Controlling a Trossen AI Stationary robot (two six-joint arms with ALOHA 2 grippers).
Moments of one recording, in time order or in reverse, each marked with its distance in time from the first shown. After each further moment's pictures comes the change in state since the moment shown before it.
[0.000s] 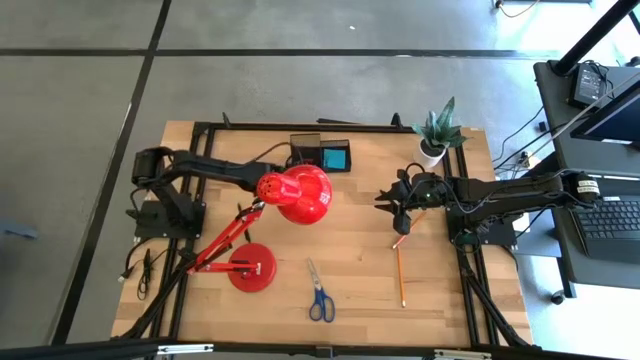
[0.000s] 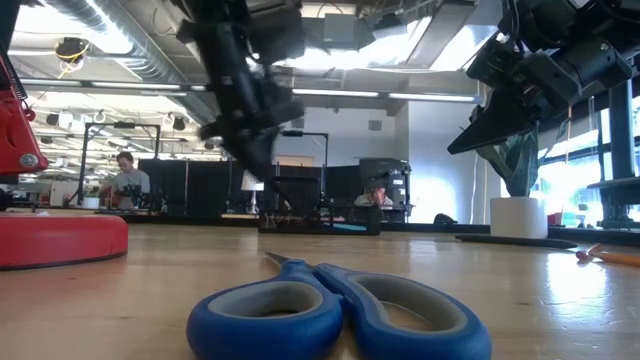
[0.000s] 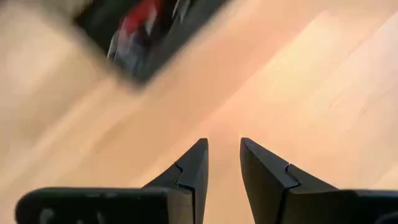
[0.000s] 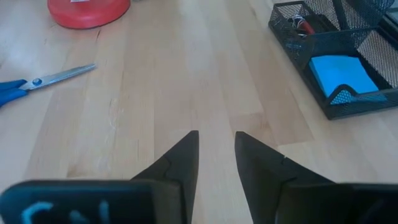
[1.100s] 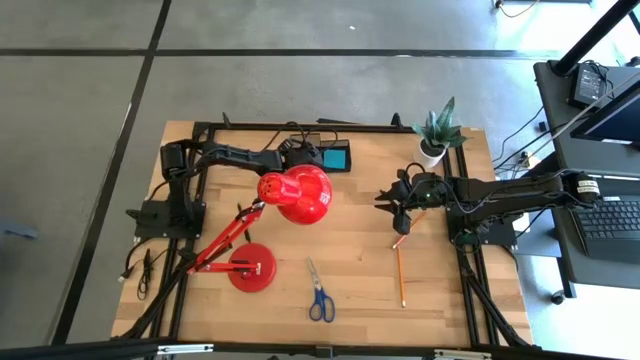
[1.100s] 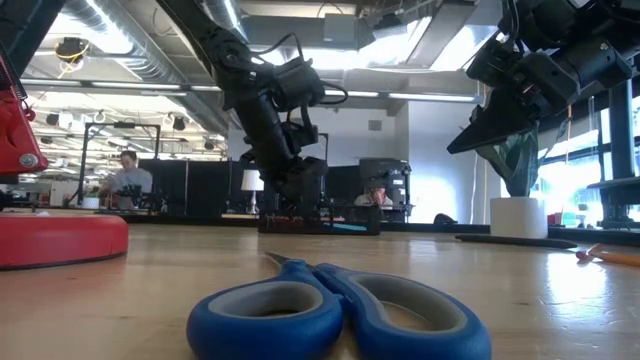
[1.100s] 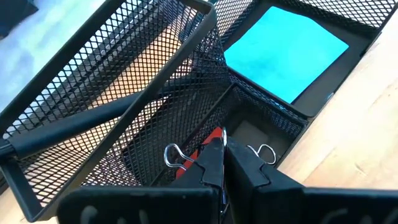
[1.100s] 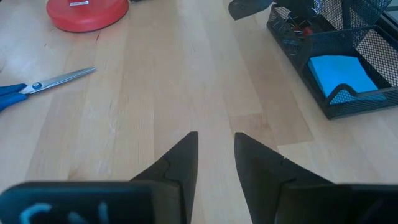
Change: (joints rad) left arm 0.206 0.210 0.000 0.465 -0.159 0.447; right arm 0.000 0.000 0.000 0.002 0.000 0.012
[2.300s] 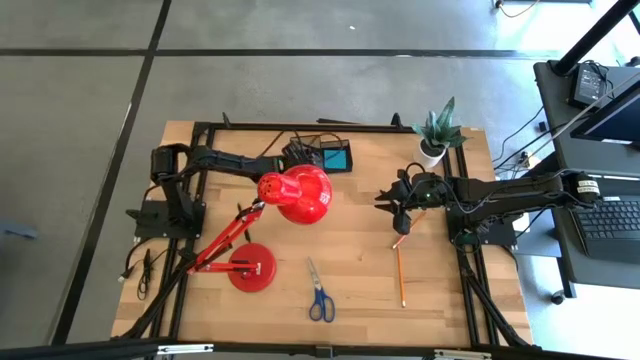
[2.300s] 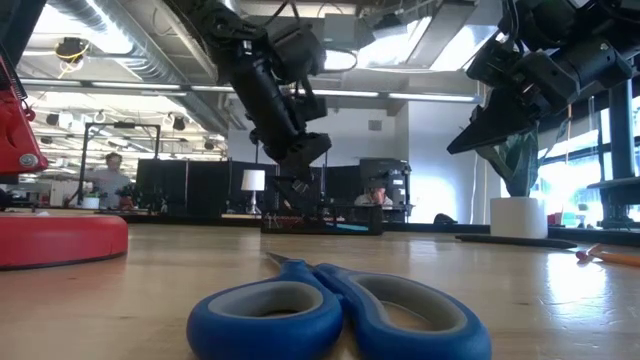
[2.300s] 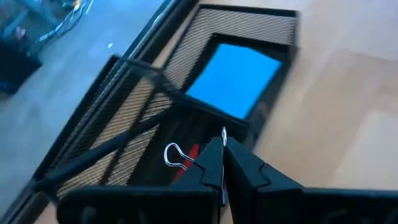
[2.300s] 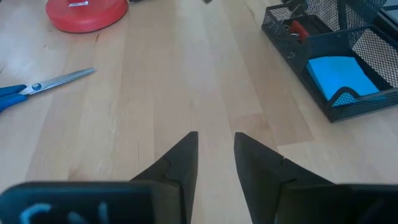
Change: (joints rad) left arm -0.100 -0.078 0.000 -0.003 -0.046 0.129; right arm 0.000 0.000 0.000 0.000 0.002 0.004
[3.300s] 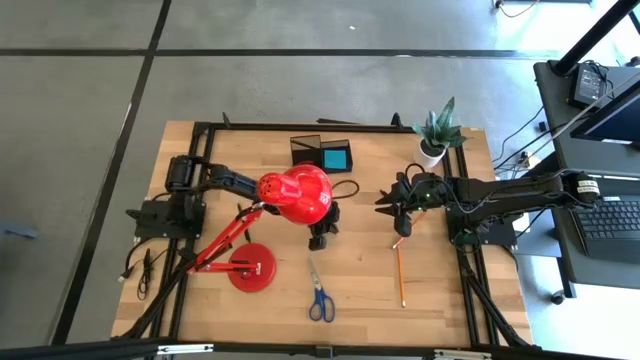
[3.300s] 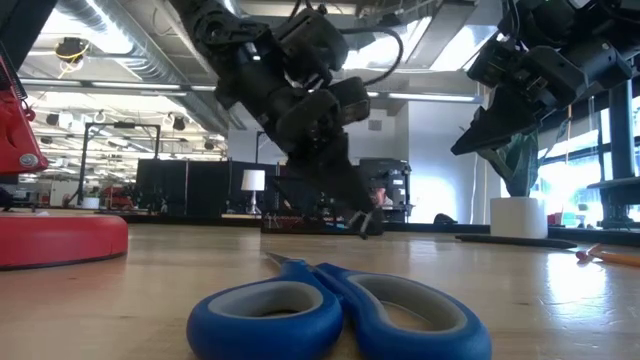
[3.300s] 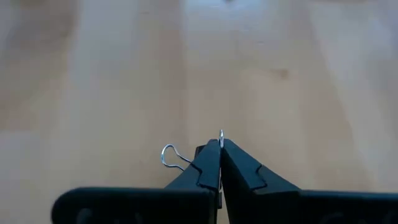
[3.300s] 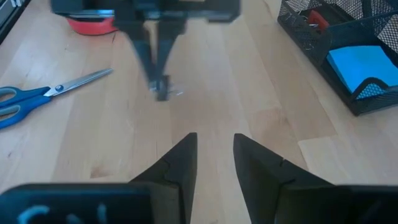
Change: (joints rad) left arm -0.201 0.136 -0.002 0.223 0.694 0.073; right arm 0.000 0.000 0.000 -0.012 -0.062 0.049
